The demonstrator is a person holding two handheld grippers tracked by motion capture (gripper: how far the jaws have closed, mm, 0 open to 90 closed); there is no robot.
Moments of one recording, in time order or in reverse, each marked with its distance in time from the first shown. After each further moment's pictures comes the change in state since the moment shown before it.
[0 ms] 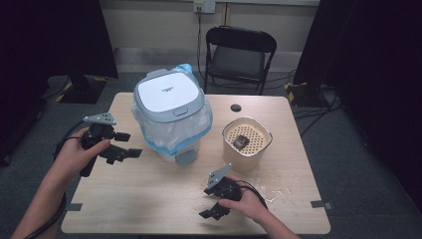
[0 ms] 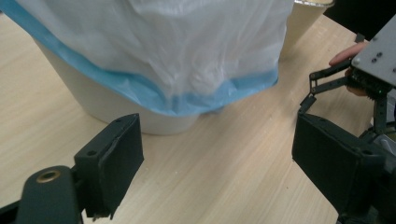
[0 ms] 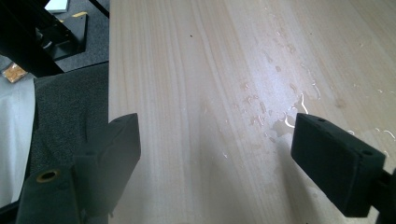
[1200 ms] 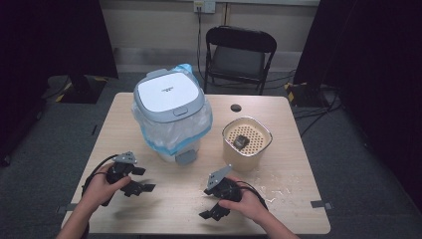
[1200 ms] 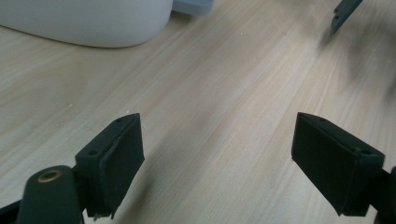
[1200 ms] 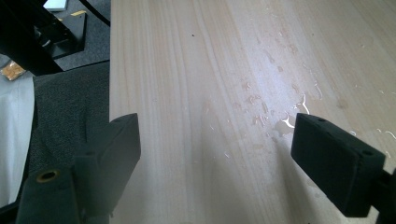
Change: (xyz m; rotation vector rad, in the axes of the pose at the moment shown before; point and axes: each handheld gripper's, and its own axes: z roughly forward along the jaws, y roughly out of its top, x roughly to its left) left arm -0.009 -0.092 0.086 0.097 -0.064 0.006; right arm 0.003 0.000 0.000 0.003 -0.001 -0.001
